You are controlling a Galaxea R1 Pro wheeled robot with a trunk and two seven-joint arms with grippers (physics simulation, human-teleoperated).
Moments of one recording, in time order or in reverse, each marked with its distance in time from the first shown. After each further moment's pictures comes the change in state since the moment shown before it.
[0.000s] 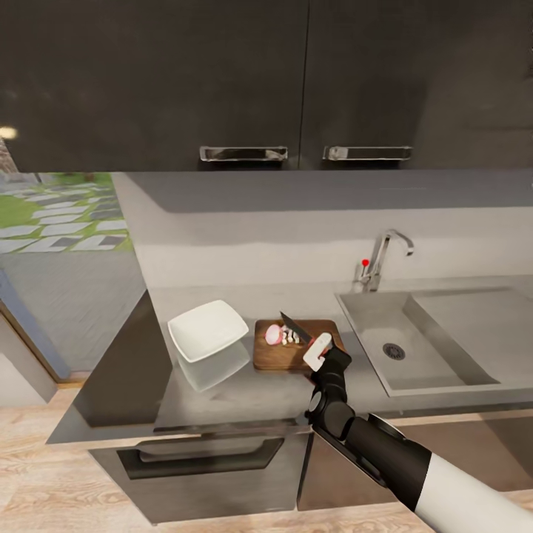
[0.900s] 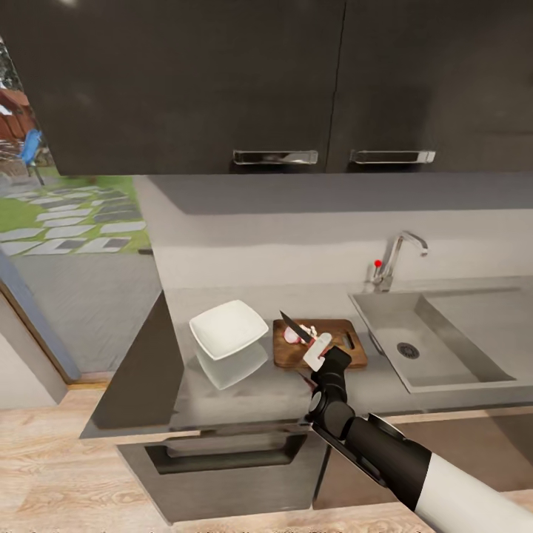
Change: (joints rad) left arm 0.000 0.000 0.000 0.000 0.000 0.000 0.000; right arm 0.000 0.000 -0.001 0.001 -0.001 0.001 0.000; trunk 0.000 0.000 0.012
